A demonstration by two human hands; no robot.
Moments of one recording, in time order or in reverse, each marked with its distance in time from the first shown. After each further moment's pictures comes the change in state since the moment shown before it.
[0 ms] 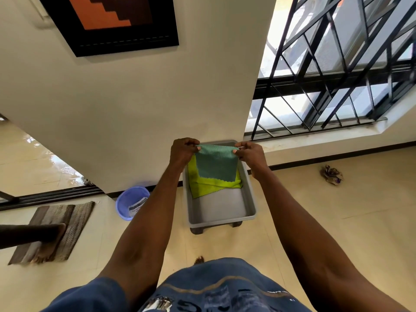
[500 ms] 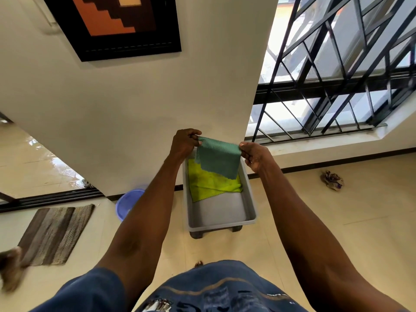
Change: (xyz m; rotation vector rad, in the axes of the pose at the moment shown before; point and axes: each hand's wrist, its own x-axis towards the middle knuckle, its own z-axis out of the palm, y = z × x) left_hand 0.017 0.033 -0.008 0.074 -0.061 0.094; right_hand 0.009 -0.026 -0.005 0.278 0.044 0.358
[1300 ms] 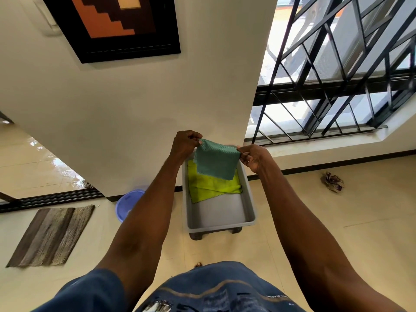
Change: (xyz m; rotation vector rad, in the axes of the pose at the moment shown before) left_hand -0.004 0.007 0.005 0.030 0.026 0.025; right_hand 0.006 -0.004 0.002 0.119 -0.019 0.037
